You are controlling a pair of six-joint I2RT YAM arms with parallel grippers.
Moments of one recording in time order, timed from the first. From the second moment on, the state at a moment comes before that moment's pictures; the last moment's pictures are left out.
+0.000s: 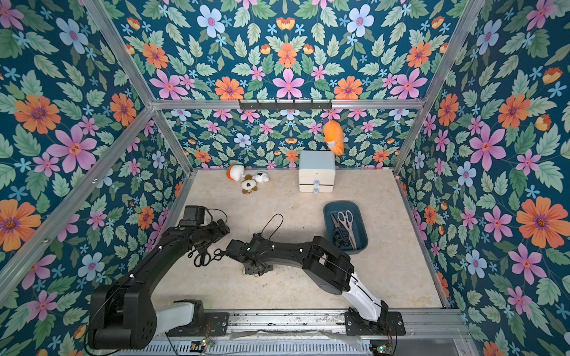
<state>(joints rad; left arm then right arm) -0.07 1.24 0.76 -0.56 0.11 -0.64 1.24 2.21 1.69 -0.87 0.18 1.03</state>
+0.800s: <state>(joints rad) -0.07 1.25 0.75 -0.56 0.15 -0.62 1.22 2.10 1.65 -0.92 0.25 0.96</state>
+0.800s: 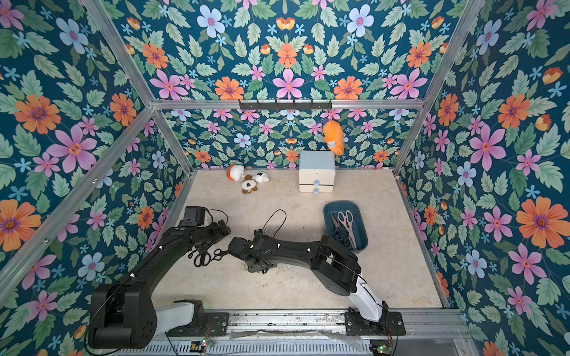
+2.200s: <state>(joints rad) -0.39 1.32 0.77 -0.46 0.08 -0.84 0.33 1.44 1.10 -1.03 0.14 0.35</state>
